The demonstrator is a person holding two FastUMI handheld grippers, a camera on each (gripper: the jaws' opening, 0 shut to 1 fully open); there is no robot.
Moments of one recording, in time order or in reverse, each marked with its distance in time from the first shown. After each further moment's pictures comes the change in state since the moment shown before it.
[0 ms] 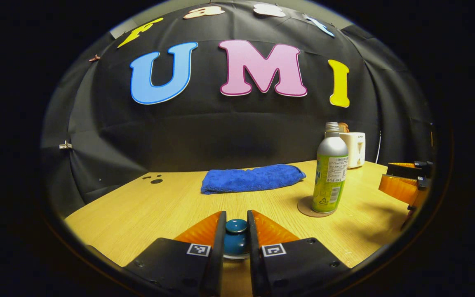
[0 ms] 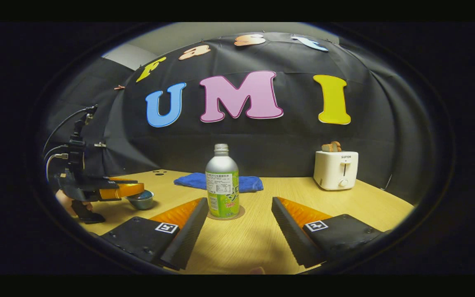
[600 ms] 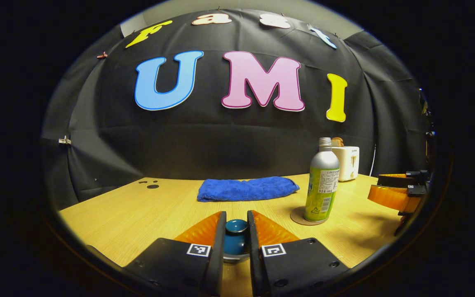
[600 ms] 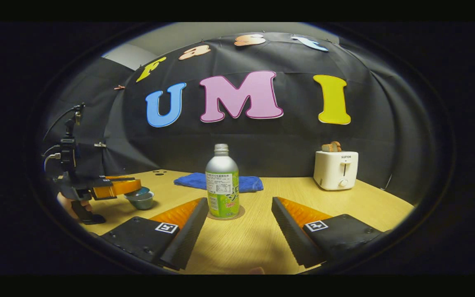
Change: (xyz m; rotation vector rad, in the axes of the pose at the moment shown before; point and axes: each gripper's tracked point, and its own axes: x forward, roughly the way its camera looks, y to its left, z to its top) left arm -0.008 -0.004 0.008 -0.048 -0.062 -0.034; right arm 0.001 0.000 -0.001 0.000 -0.001 -0.001
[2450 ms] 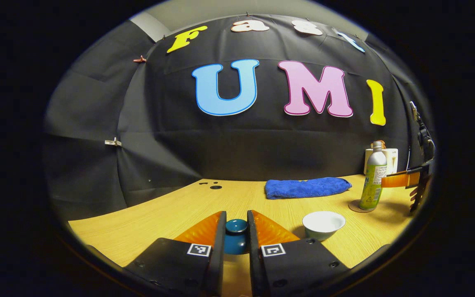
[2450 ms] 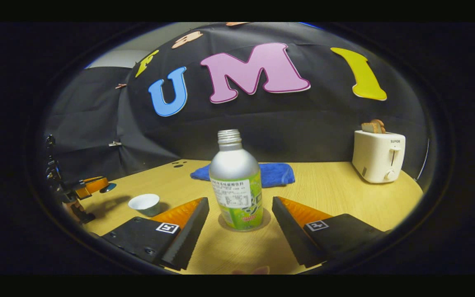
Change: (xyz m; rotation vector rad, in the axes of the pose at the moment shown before) left arm -0.077 0.140 -0.002 -0.037 -0.075 0.294; right arm -0.029 0.124 -0.022 0.107 0.214 0.197
